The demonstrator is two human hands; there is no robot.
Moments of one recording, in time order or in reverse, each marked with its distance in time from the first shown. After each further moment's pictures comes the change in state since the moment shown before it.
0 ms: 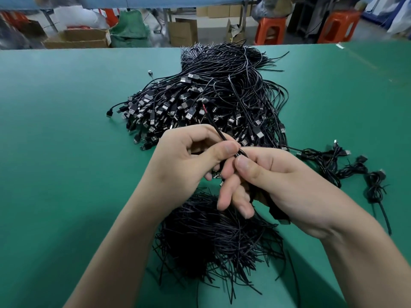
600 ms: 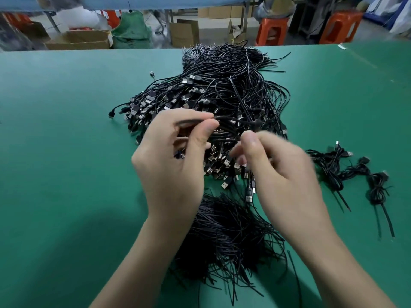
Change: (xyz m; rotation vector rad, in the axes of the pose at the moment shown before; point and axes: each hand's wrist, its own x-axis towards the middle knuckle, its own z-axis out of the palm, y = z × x) left_hand -0.006 0.004 0.025 0.301 0.663 0.408; right_hand 0.006 0.008 0.026 -0.704 0.744 -0.130
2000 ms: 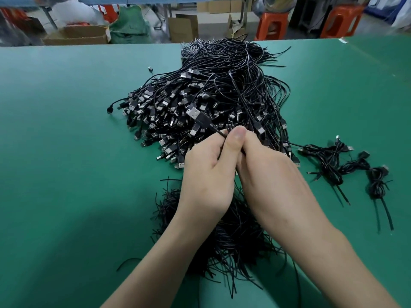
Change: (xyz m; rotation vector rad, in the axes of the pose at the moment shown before) left_hand -0.023 0.004 0.019 -0.240 -0.435 -0.527; right_hand -0.003 -0.003 0.003 -0.486 -0.260 -0.147
